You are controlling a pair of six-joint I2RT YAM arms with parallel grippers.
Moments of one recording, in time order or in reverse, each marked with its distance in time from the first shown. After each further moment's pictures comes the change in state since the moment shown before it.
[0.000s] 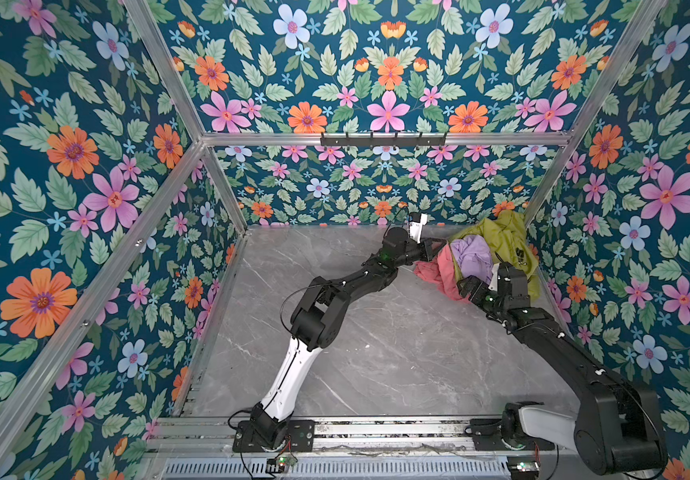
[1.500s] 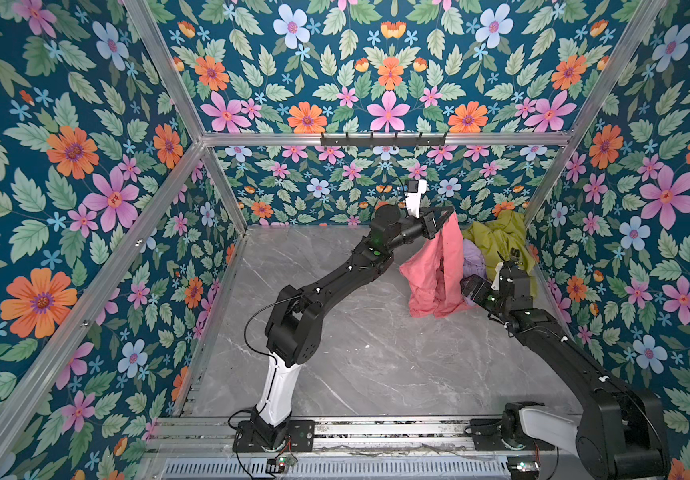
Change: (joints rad) left arm -0.019 -0.287 -0.018 -0.019 -0.041 0.038; right arm 0.000 -0.033 -0.003 -0.003 0.043 -0.019
